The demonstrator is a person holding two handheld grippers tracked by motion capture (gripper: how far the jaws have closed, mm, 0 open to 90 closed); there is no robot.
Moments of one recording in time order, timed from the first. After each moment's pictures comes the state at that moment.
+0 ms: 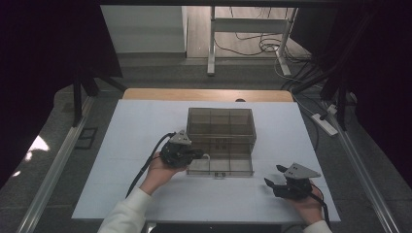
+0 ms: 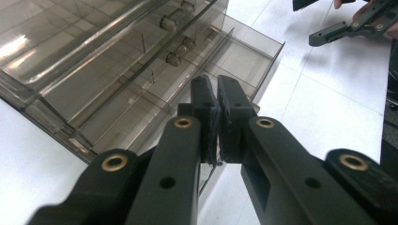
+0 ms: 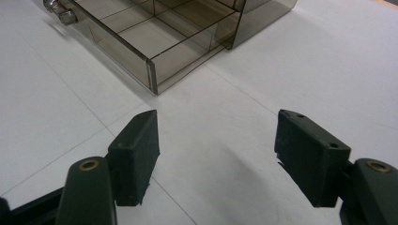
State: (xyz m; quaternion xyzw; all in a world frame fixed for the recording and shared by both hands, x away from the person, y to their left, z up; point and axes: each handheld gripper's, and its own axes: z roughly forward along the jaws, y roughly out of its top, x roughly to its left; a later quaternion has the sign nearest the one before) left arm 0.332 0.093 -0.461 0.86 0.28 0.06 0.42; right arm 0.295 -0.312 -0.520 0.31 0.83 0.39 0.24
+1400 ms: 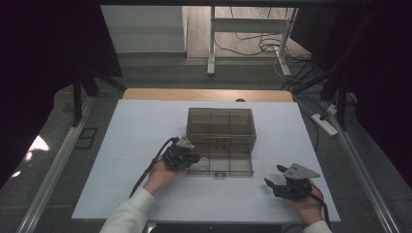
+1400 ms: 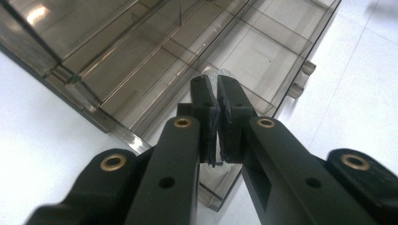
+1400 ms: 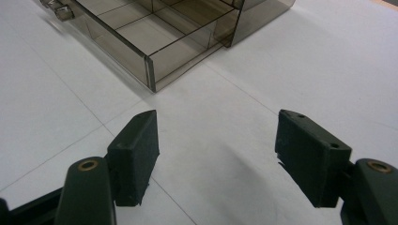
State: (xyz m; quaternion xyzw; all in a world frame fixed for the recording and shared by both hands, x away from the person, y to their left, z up) left arm 0.345 0.091 -0.496 0.88 0.31 0.07 0.36; right arm 0.295 -0.311 -0.521 0.31 0.84 0.39 0.24
